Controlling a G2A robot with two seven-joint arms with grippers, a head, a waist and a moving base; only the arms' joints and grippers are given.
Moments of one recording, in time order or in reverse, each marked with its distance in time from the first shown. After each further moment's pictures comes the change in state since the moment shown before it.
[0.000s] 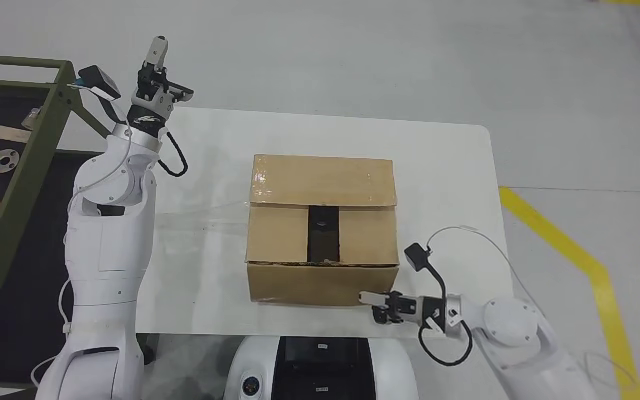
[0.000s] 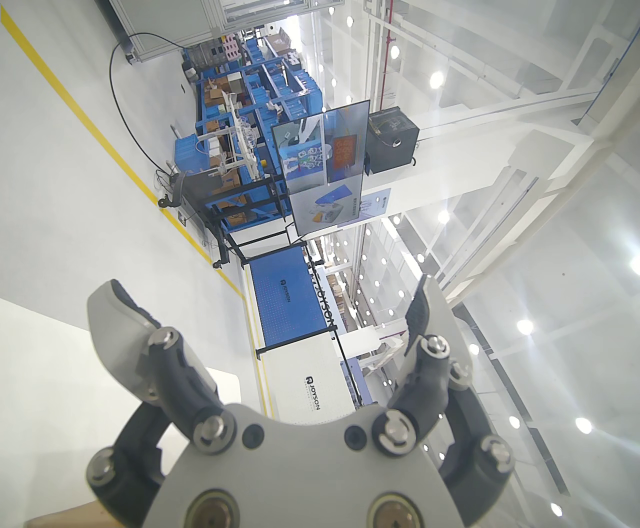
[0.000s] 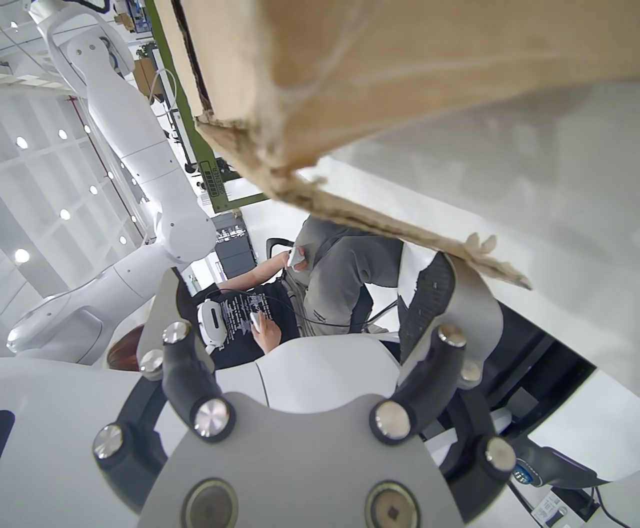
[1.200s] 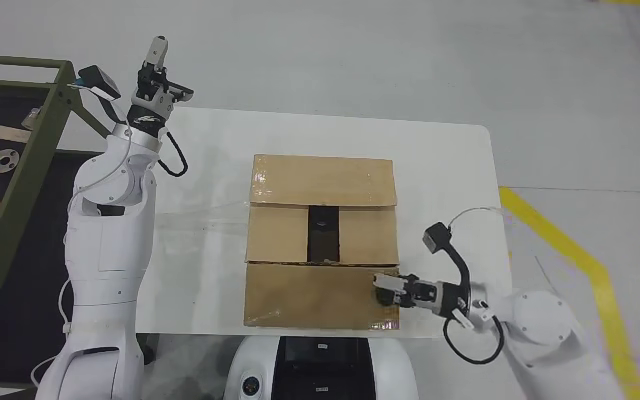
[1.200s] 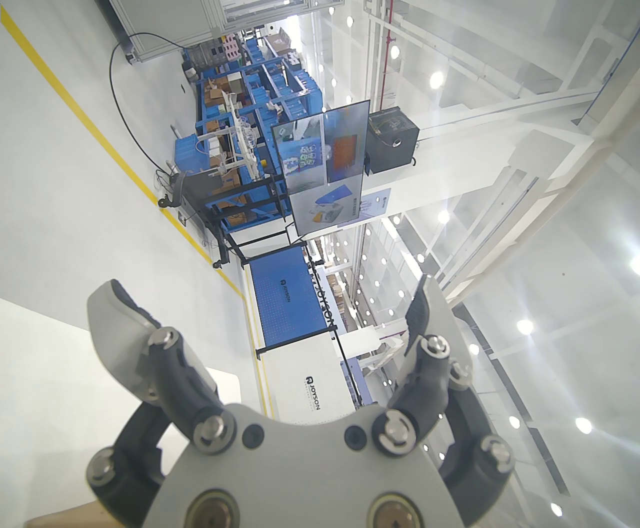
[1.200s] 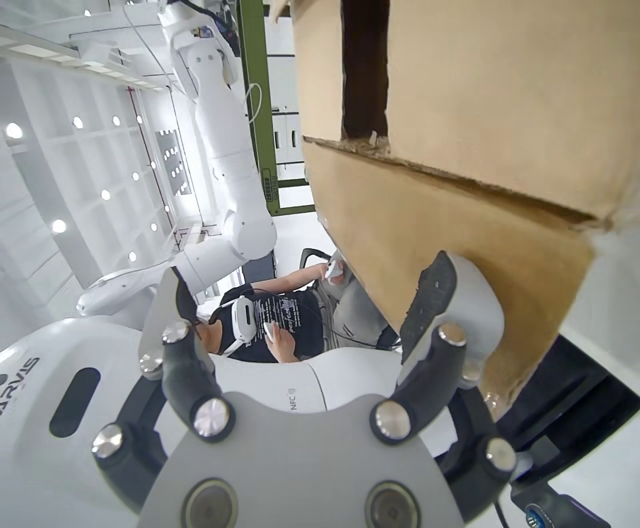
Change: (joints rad) left arm 0.000 0.000 0.000 0.000 0.000 0.000 0.000; right arm -0.005 0.027 0.122 -0.133 0.173 -0.026 -0.019
